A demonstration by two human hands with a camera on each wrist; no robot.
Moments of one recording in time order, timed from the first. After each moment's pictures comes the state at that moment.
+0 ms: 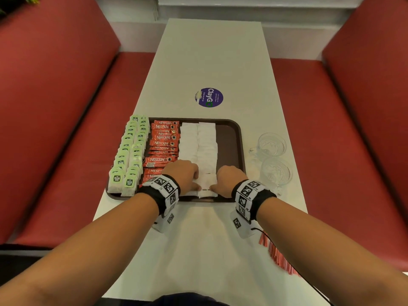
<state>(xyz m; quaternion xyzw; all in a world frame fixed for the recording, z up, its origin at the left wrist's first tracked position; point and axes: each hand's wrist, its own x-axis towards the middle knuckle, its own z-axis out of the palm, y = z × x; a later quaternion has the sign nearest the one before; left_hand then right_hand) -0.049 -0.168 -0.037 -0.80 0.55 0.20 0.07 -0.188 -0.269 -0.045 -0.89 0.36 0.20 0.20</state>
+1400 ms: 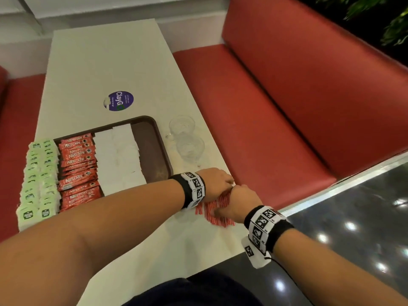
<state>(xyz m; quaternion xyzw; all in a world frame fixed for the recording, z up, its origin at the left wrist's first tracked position) -0.292 -0.264 -0.050 -0.34 0.92 0.11 0.12 -0.437 -0.228 -0.033 -0.75 0.59 0.15 0.27</state>
